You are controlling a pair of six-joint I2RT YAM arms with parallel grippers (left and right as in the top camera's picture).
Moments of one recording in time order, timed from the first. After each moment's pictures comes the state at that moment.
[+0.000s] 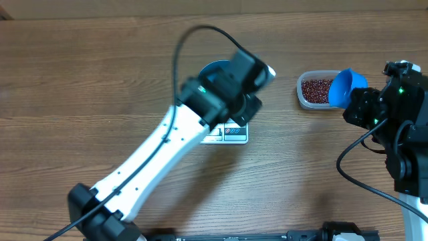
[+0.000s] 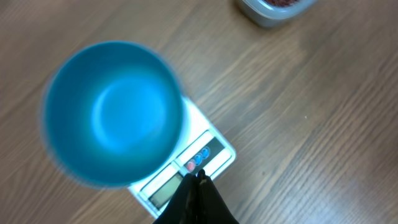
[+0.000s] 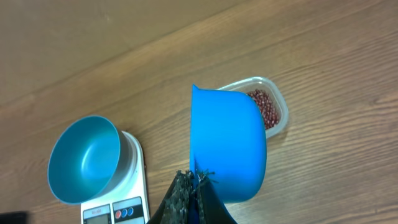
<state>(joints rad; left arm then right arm) -0.75 1.71 1.69 -0.99 -0.03 0.04 -0.05 1.04 1.34 -1.00 -0.04 0.33</state>
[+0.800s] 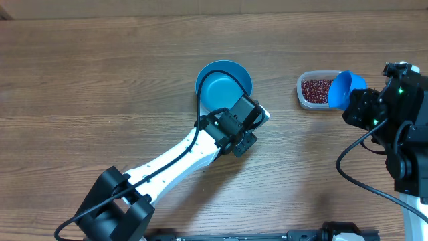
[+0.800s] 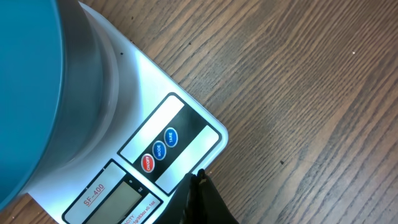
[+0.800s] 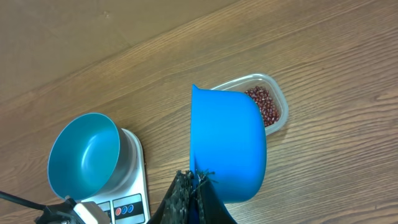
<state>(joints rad) -0.79 1.72 1.19 -0.57 -0.05 0.08 -0.05 1.04 1.34 -1.01 -0.04 0.33</state>
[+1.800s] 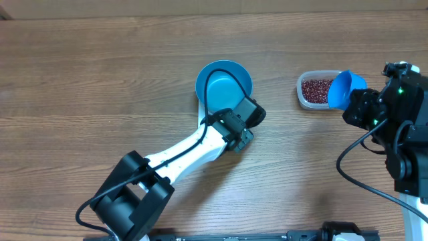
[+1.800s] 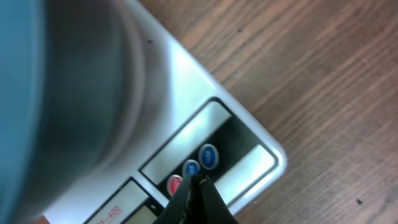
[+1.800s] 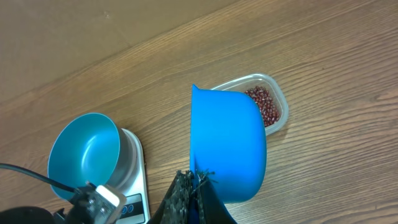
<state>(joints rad) -0.77 1.84 1.18 -0.48 -0.18 0.08 -0.05 1.04 1.34 -1.01 -0.04 0.33</state>
